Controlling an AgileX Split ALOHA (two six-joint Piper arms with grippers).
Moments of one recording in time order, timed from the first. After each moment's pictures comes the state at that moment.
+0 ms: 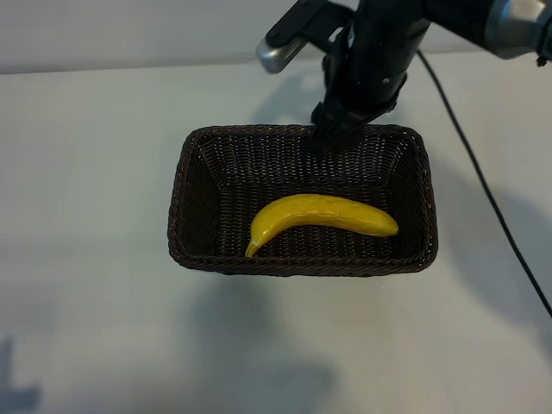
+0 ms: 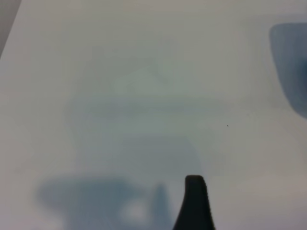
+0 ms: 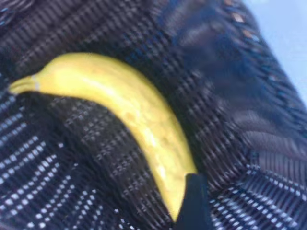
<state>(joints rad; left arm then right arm) -0.05 -0.01 -0.50 0.06 1.05 -0.04 0.58 1.95 -1.71 0.00 1.11 -0.31</state>
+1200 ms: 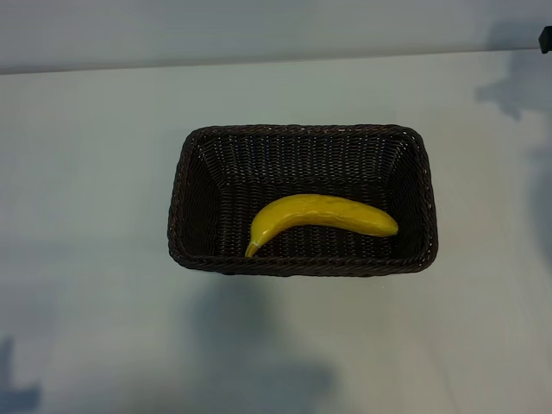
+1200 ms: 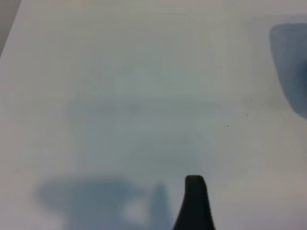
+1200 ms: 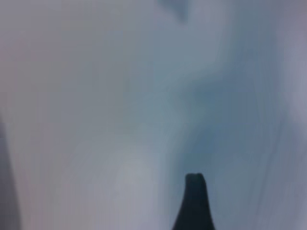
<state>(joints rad) -0.05 -0.01 -0.50 0.06 1.05 -0.04 -0.07 1.95 -1.71 0.01 1.21 -0.05</state>
